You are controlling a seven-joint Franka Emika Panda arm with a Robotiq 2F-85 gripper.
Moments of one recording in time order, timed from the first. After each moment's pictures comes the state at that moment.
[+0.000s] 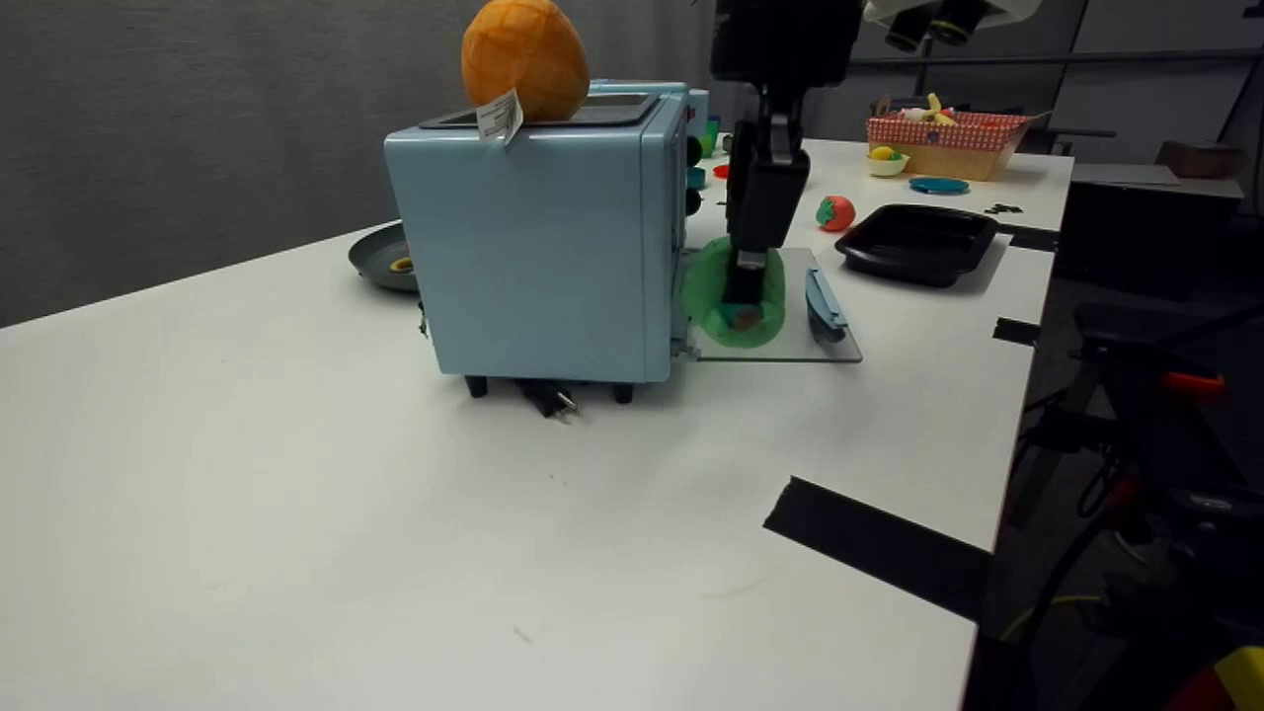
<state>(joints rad) 0.08 0.07 0.19 -2.43 0.11 2.61 -0.23</state>
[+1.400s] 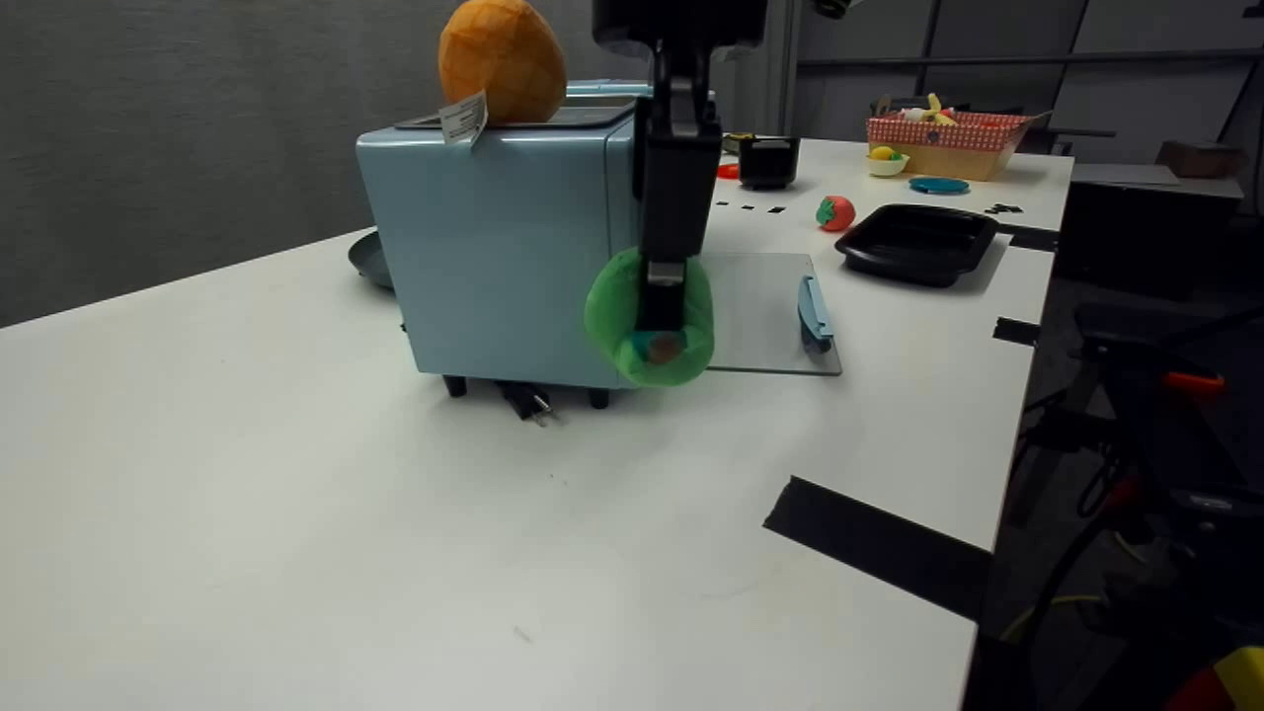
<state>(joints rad) 0.14 0.16 0.25 -2.24 0.15 2.49 -0.23</state>
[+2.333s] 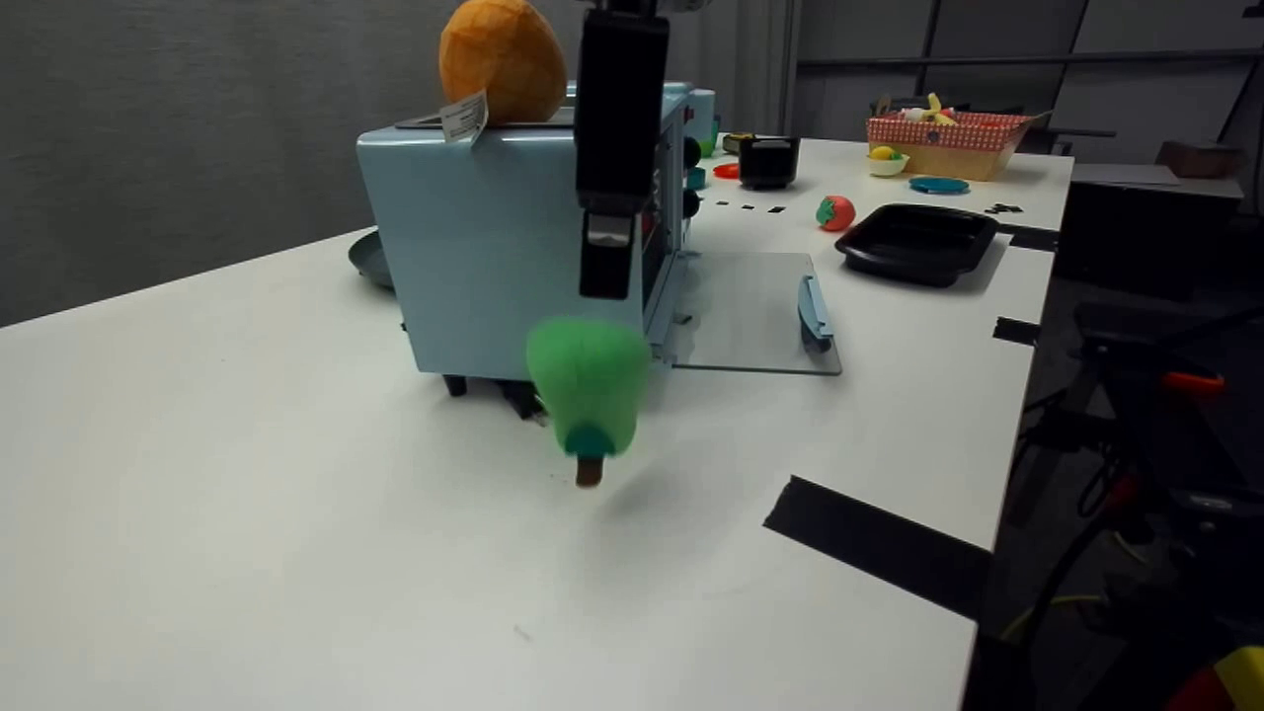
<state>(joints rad) 0.15 0.17 0.25 -2.19 0.14 2.50 -0.23</state>
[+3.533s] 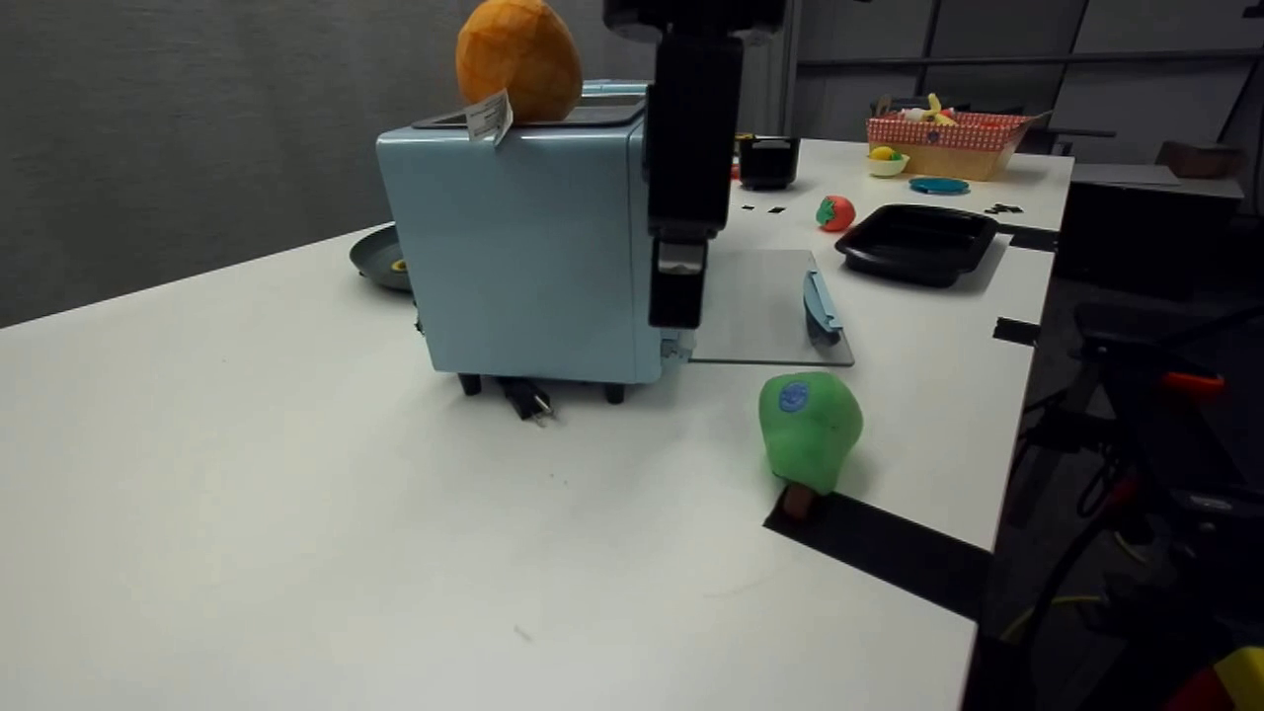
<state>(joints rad) 0.17 0.13 0.23 -2.27 0.14 2.50 -0.14</state>
